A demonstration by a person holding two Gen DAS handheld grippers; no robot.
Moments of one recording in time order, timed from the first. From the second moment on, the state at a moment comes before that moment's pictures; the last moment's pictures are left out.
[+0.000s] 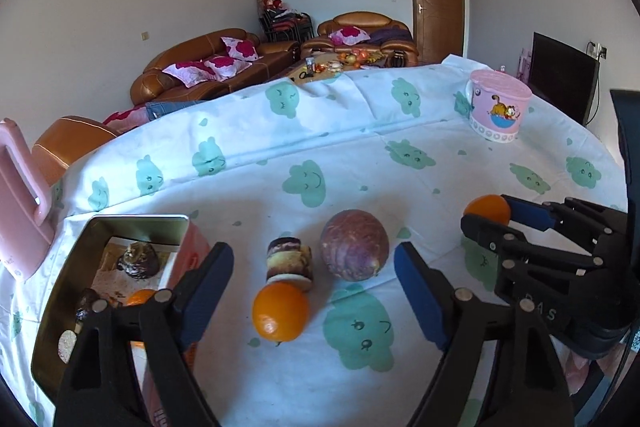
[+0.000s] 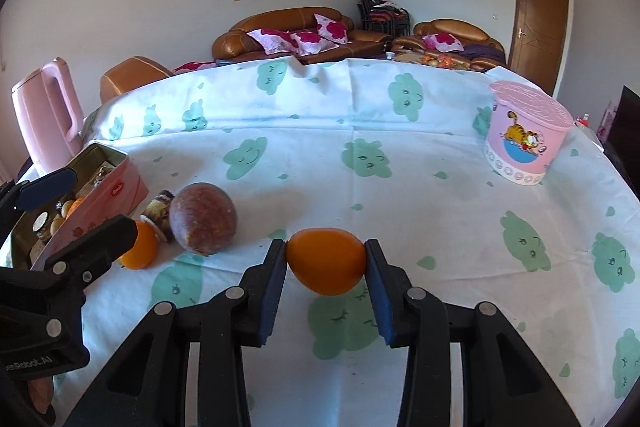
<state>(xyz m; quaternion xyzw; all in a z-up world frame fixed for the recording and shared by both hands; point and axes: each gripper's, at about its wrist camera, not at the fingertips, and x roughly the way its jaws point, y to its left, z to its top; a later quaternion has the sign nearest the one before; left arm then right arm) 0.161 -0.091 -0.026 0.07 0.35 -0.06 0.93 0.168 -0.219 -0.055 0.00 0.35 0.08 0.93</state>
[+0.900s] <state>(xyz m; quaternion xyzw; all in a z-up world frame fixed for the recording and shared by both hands) 0.158 -0.118 -0.037 0.10 0.31 -0.08 0.94 0.152 -0.230 -0.042 0.02 0.30 0.08 0.95</state>
